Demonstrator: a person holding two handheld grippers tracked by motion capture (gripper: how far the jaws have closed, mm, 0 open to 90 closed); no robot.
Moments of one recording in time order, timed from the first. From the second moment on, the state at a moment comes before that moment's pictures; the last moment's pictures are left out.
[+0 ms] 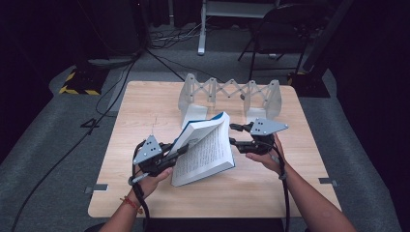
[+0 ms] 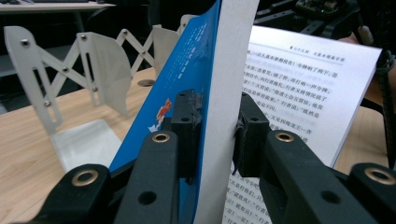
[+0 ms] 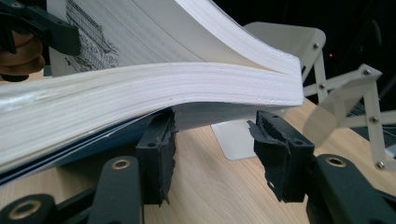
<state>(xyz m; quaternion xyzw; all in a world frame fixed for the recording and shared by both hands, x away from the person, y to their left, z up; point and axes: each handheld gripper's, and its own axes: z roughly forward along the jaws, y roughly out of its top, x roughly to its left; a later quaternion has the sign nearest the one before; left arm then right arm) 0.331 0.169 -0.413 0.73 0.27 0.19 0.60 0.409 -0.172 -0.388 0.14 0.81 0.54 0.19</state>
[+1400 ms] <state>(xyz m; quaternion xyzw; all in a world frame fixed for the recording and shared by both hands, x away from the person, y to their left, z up) 0.354 0.128 -0.430 0.75 0.25 0.11 0.61 0.415 -0.177 -0.385 0.16 0.80 0.55 0.17</state>
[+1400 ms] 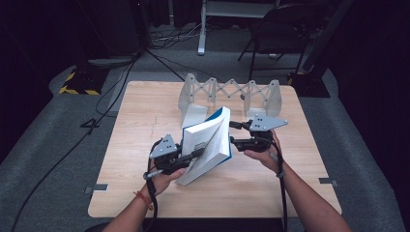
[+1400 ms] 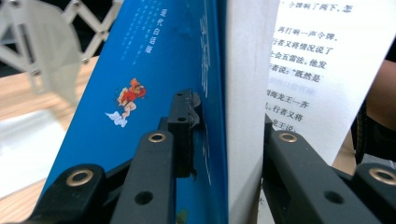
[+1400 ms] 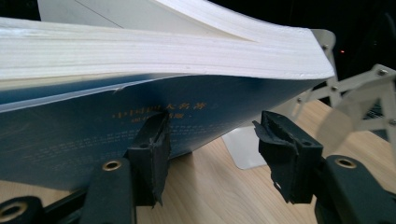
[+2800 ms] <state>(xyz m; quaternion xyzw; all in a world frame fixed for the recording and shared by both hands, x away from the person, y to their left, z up) 0.339 0.160 -0.424 0.79 0.23 0.15 0.54 0.377 -0.137 -0.363 0.08 0.83 0.52 0.19</state>
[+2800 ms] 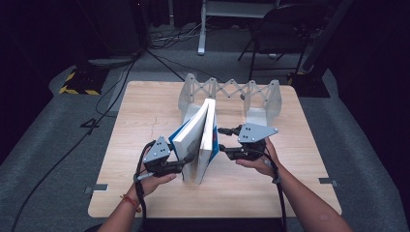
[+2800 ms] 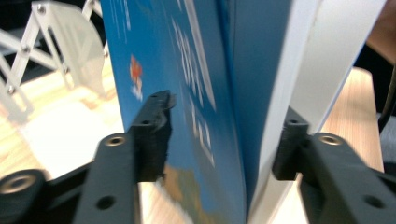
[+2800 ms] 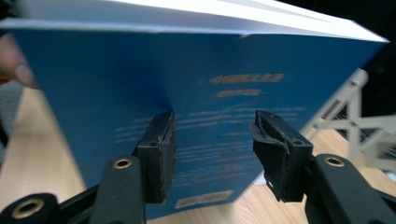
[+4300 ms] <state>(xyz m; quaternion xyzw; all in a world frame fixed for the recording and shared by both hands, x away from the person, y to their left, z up) 0.320 0.129 -0.453 0.77 0.31 0.23 0.51 0.408 -0.169 -0.429 0.18 0.86 0.44 0.16</state>
